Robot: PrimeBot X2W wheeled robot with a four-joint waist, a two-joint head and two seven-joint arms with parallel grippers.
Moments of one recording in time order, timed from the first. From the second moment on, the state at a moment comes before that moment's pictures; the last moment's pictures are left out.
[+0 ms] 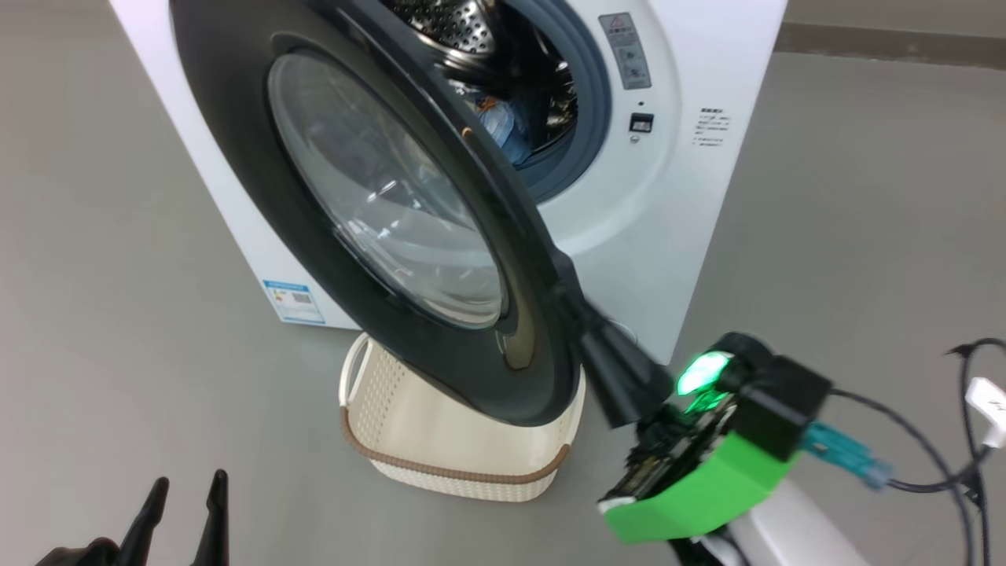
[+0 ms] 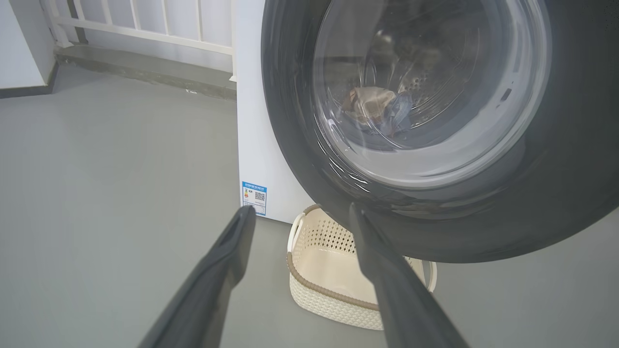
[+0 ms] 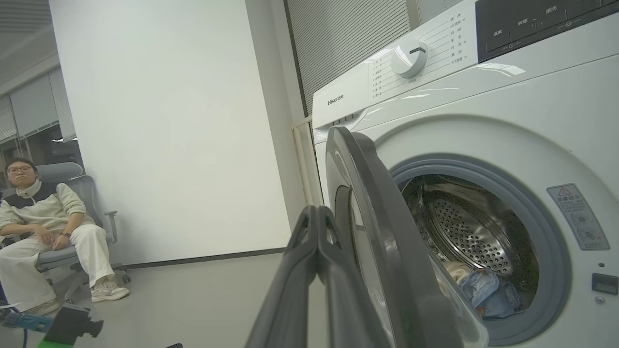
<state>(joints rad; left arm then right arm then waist) 0.07 0.25 -0.09 0.18 -0.51 -0.13 -0.26 -0.30 -0.10 0.47 -0.07 0.46 0.13 -0.26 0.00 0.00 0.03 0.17</state>
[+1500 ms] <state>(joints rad) -0.01 0.23 -0.13 0.18 -0.52 -0.13 -0.26 -0.44 -0.07 0.42 0.35 0.48 0.13 -0.26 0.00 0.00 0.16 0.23</state>
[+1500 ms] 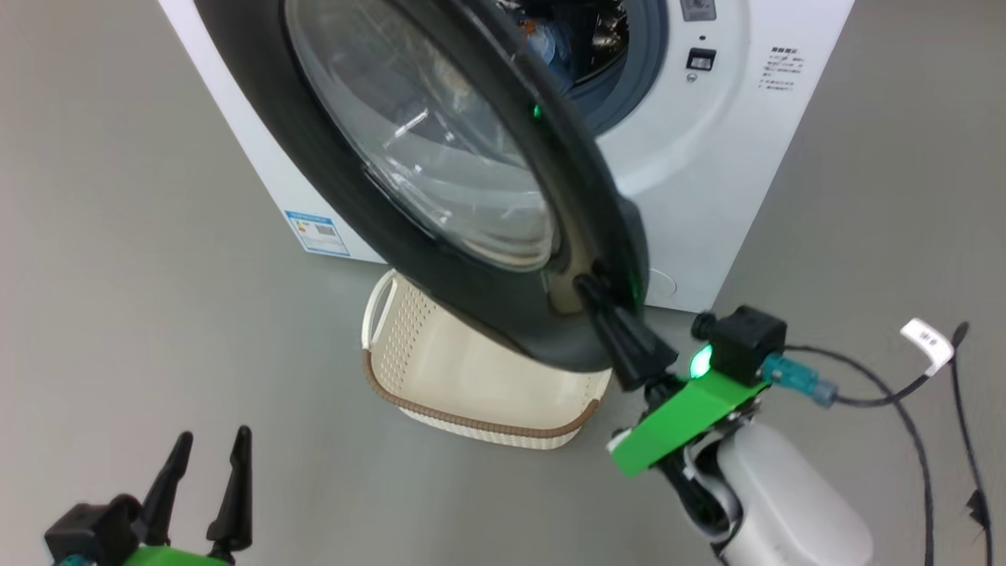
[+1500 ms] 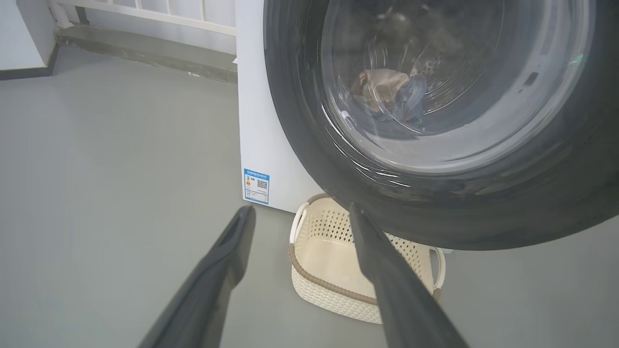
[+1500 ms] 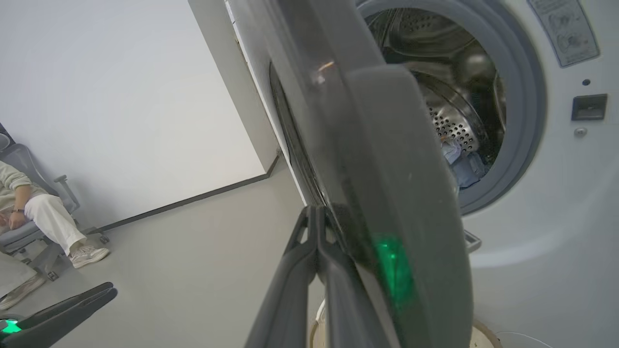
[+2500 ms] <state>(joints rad) -0.20 0.19 -0.22 0.15 -0.52 -0.13 -0.26 -0.80 -0.13 0.12 0.48 0.38 0.13 -0.26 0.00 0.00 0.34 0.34</state>
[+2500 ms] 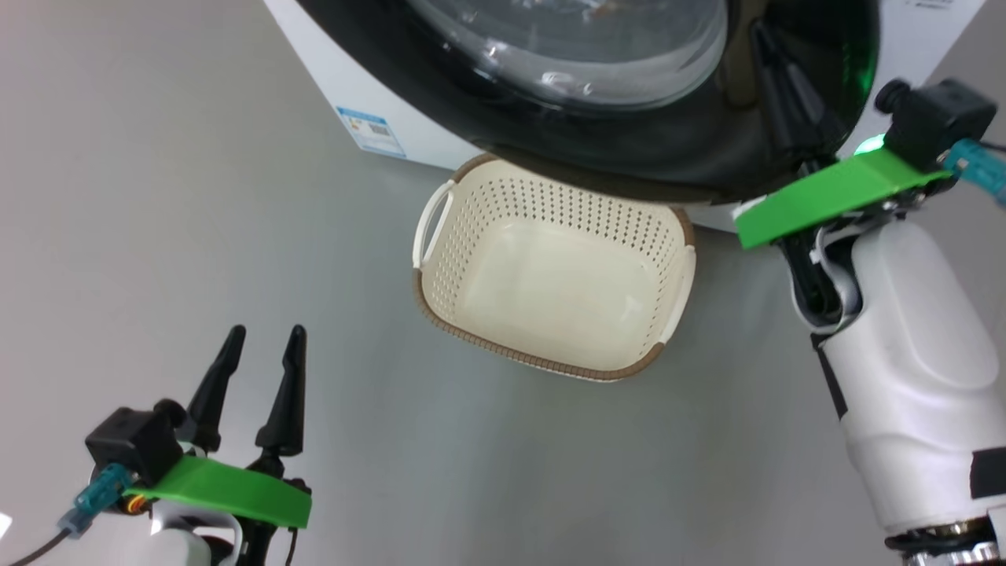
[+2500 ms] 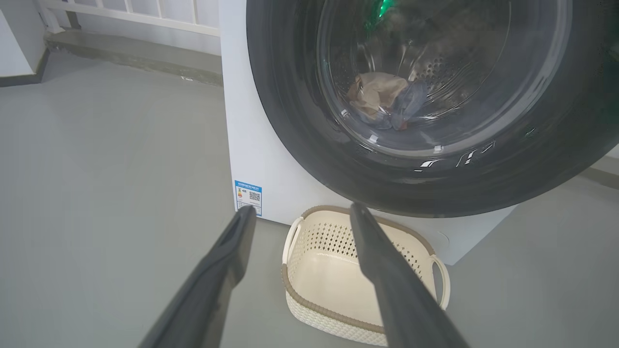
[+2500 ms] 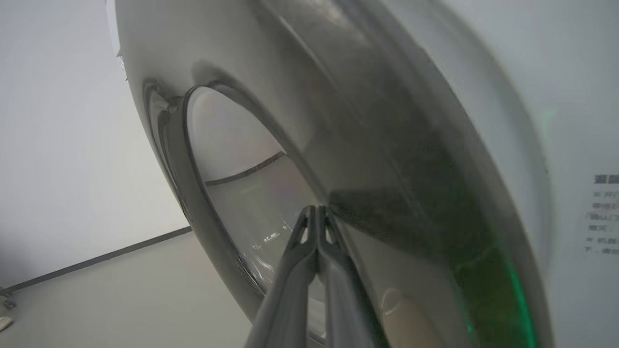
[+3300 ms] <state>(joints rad) -0.32 0.17 -0.26 0.14 -0.53 -0.13 -0.26 -1.01 -0.10 -0.03 0.53 0.29 0.13 -0.26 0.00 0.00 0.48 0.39</state>
